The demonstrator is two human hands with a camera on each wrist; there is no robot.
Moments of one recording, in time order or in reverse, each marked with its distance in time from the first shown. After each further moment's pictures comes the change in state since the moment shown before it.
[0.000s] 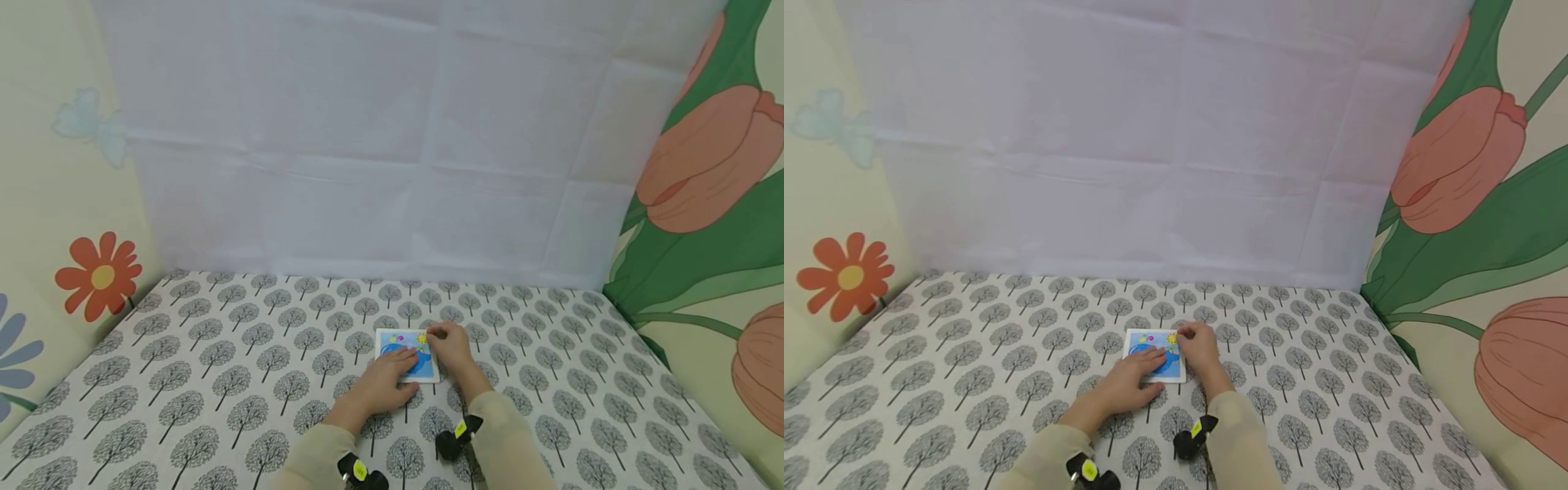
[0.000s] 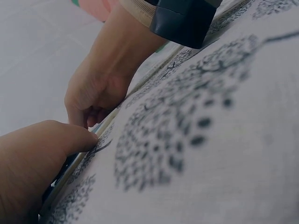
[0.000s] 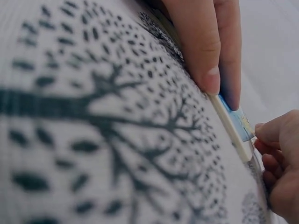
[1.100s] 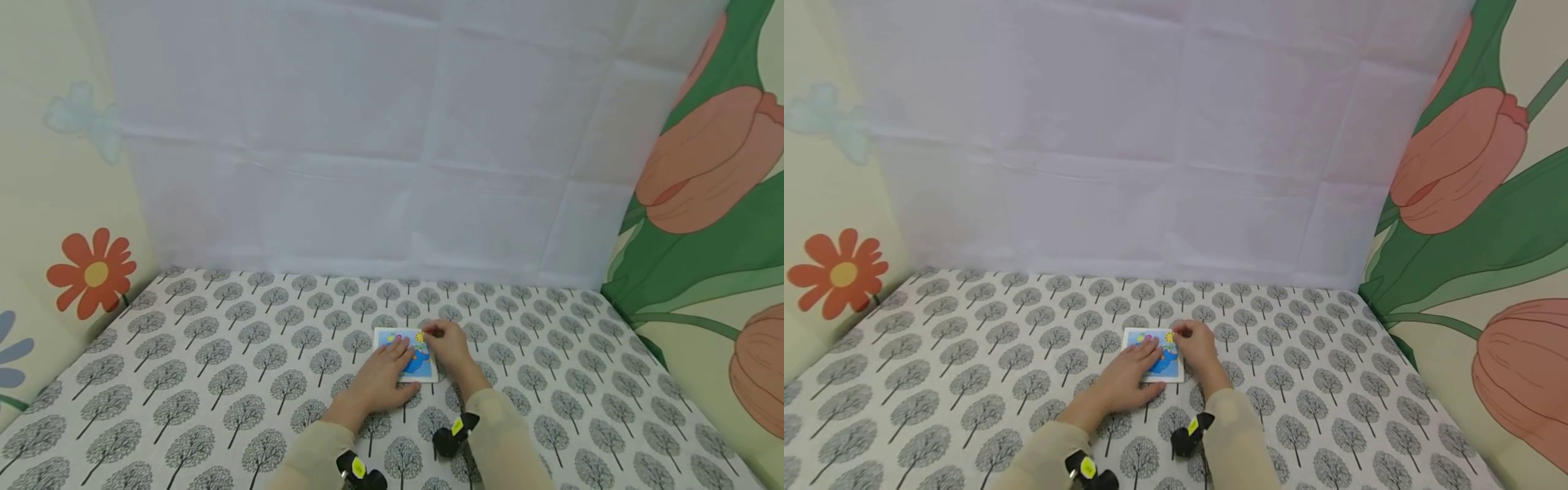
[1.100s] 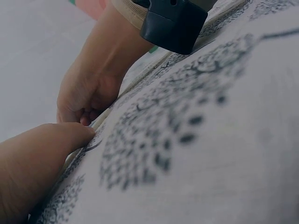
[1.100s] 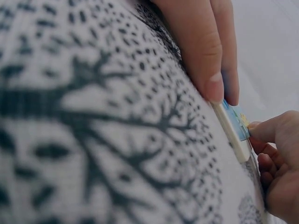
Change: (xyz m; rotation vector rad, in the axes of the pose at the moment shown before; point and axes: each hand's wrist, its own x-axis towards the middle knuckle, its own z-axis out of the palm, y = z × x) left_hand 0.002 -0.006 0.004 0.162 0.013 0.029; right_hand 0.004 0.005 0.001 0.033 -0.037 -0.057
